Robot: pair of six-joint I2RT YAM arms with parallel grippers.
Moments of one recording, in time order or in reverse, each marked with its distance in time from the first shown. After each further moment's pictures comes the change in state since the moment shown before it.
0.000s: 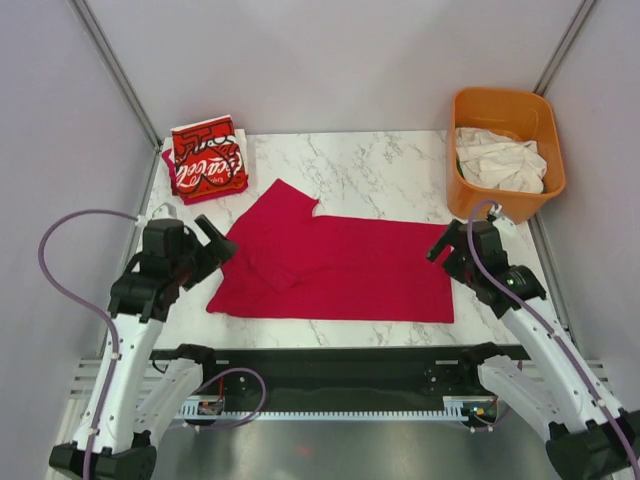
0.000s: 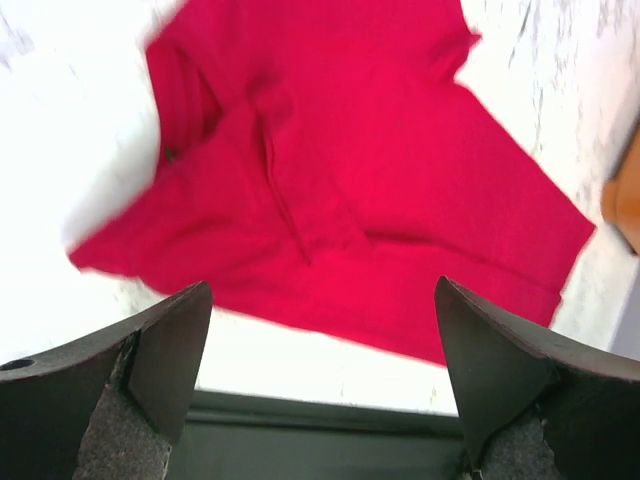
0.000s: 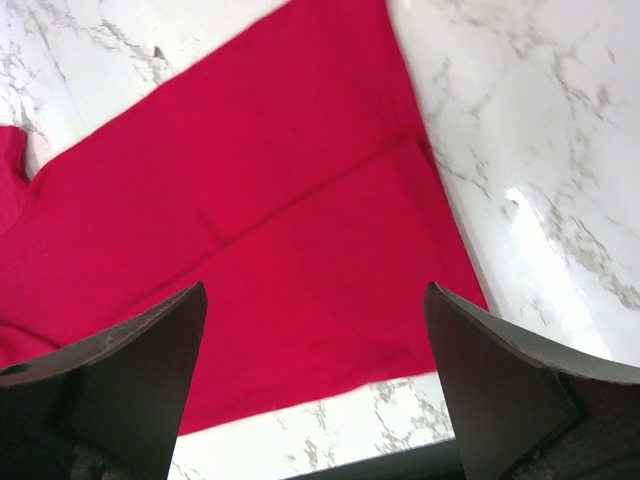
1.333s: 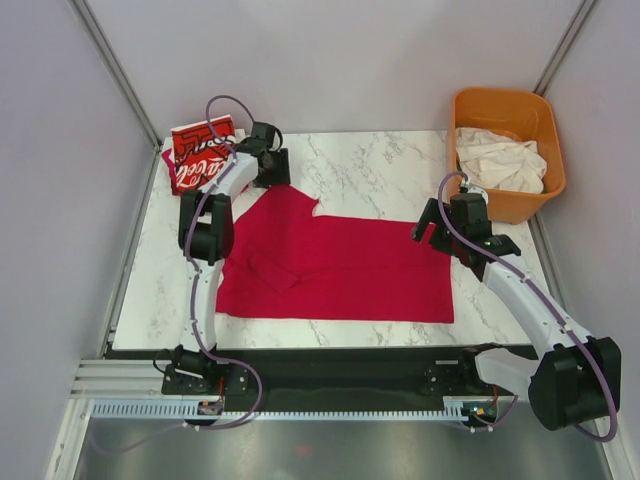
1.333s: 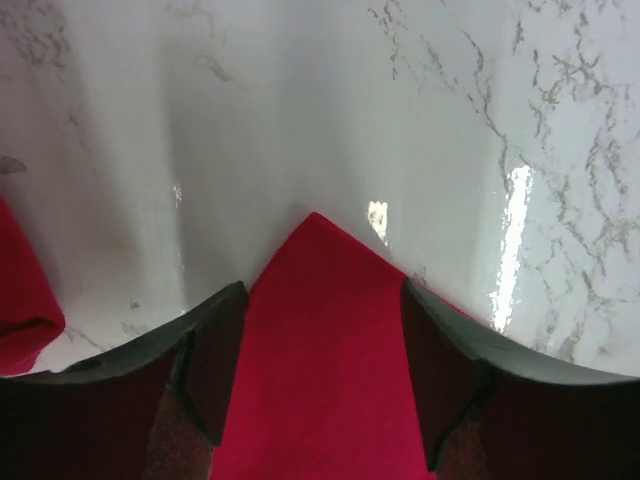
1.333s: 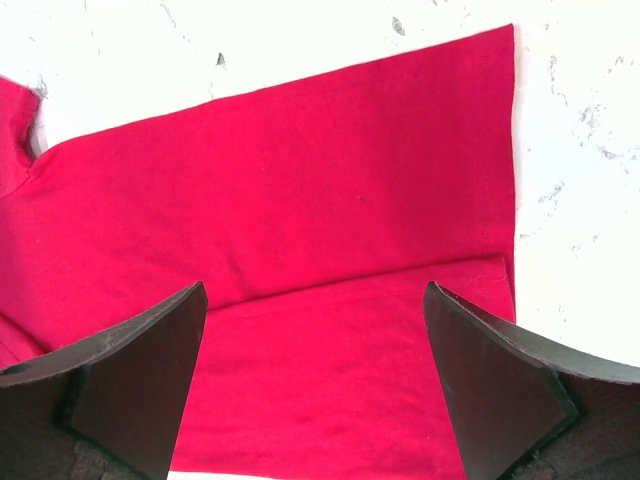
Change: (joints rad) left arm -0.077 1.727 1.184 0.323 0.016 0.496; right arm -0.093 0.369 0.061 0.364 -0.214 -0.286
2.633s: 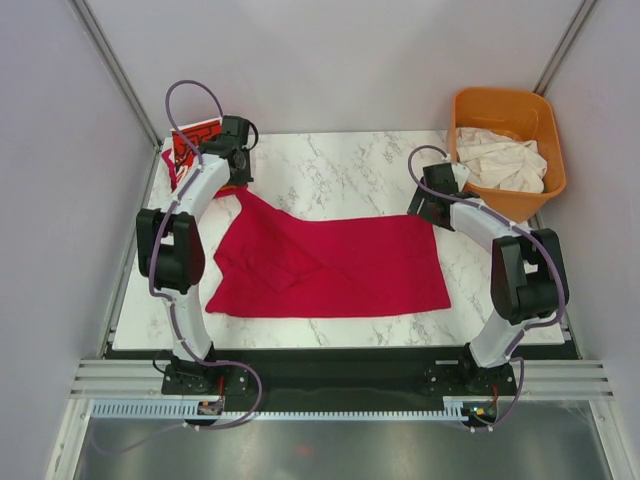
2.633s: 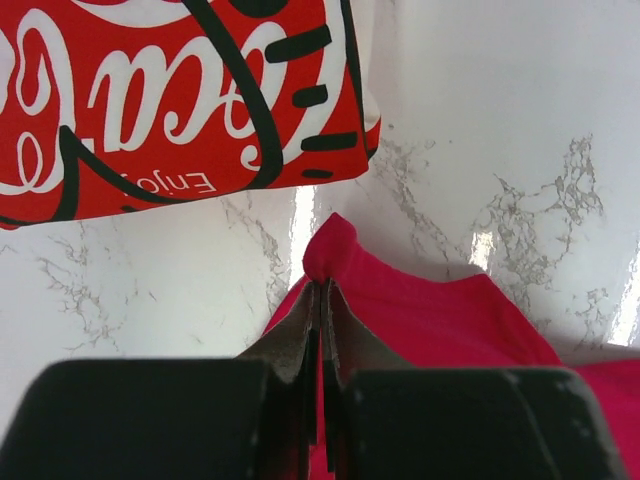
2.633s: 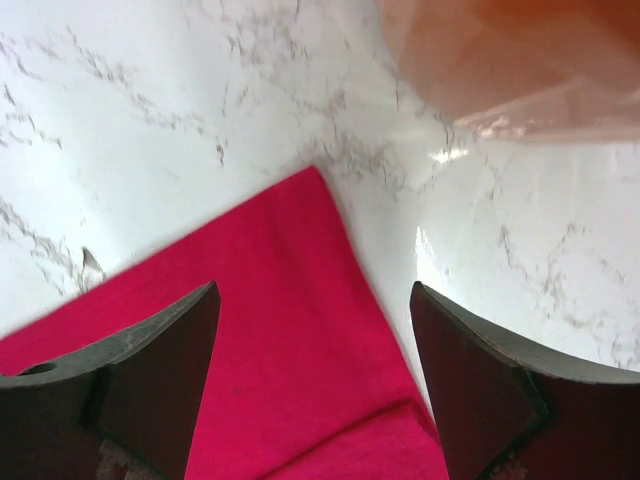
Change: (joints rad) left arm 0.035 -0.447 -0.348 -0.083 -0.294 0.093; right arm -0.025 0.584 0.299 0.103 0.248 -0.022
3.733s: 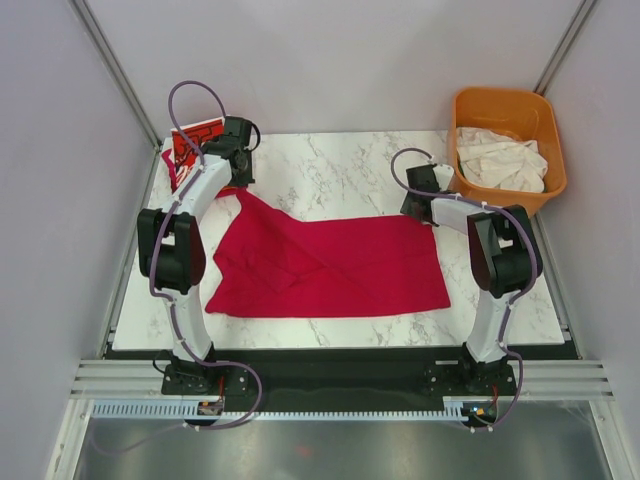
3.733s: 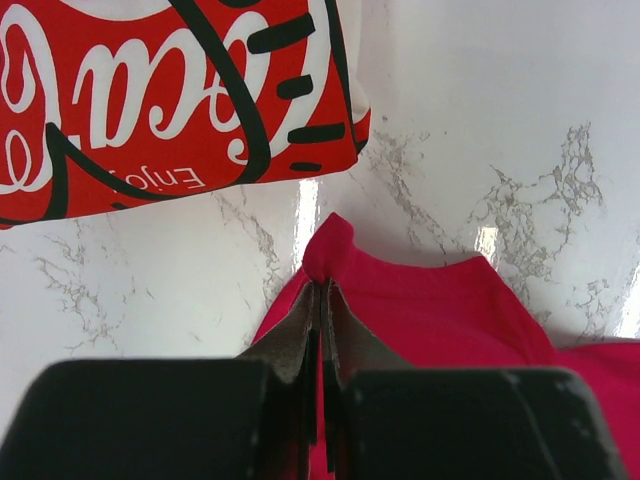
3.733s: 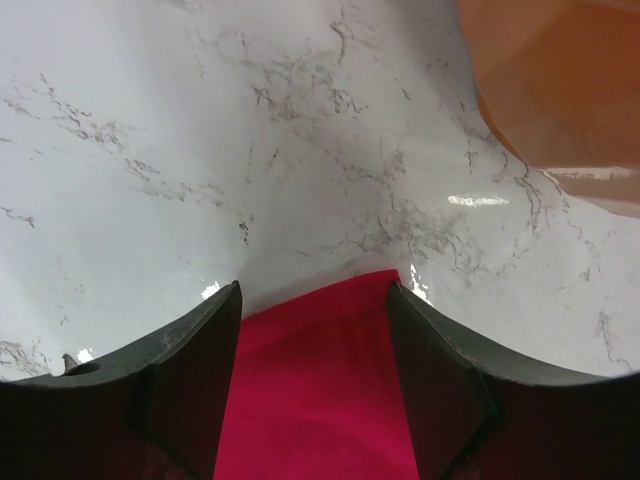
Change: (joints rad) left arm -0.003 0.000 -0.002 -0.006 -0.005 0.011; right arm 0.034 0.246 0.101 0.150 0.100 0.010
